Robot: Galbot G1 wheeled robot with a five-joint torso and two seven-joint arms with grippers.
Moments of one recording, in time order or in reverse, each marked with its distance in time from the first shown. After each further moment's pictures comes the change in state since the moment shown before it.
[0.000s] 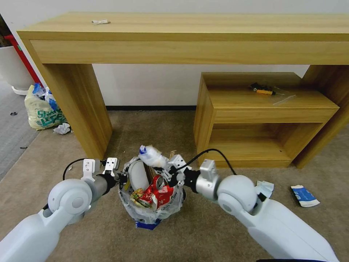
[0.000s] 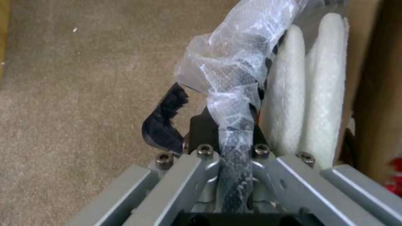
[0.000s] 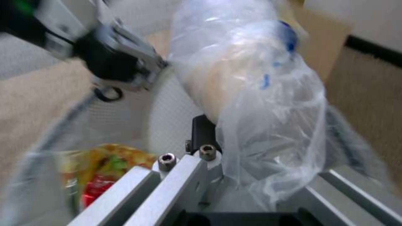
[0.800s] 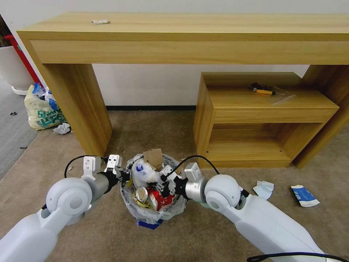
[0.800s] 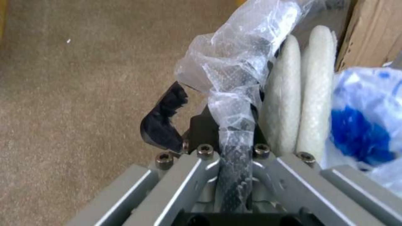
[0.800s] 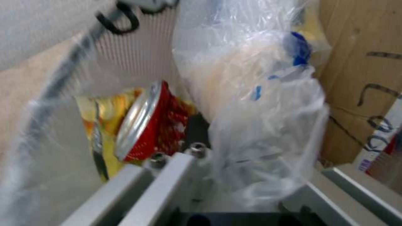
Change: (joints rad) left arm -0.012 -0.005 -0.019 -0.019 -0.029 0.000 -0.003; right arm 0.046 0.019 -0.052 -0.015 0.160 -0.171 0.058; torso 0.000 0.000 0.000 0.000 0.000
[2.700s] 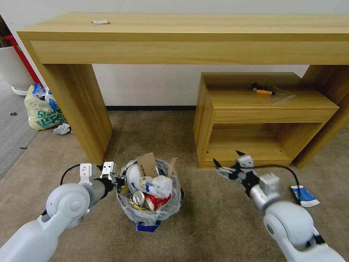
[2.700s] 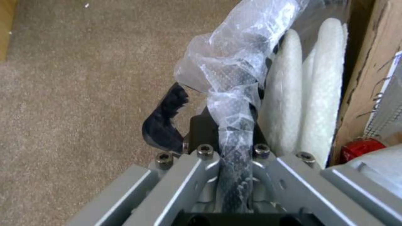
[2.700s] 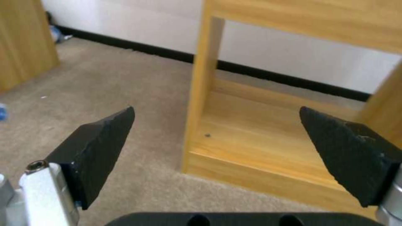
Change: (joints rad) left arm 0.071 -0.028 -0.037 0.055 0.012 0.000 -0.005; right arm -0.775 0.138 0.850 0.132 -0.500 0.491 0.067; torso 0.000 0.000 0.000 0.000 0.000
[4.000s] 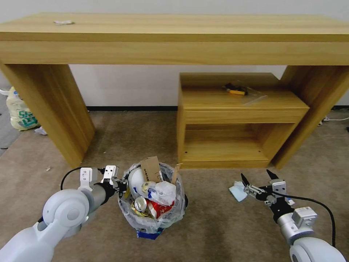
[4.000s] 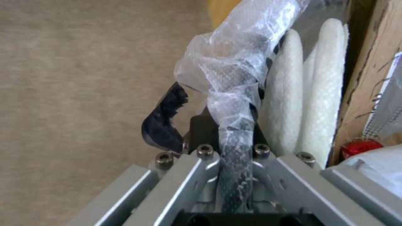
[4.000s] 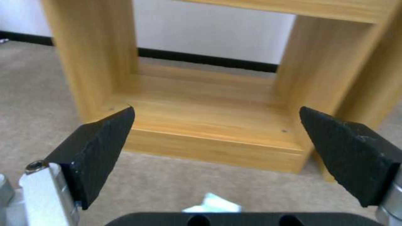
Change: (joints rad) left arm 0.070 0.012 -0.017 -0.070 0.013 0.000 0.009; right arm -0.167 0.066 0.167 0.014 0.058 0.104 -0.058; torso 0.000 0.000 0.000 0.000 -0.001
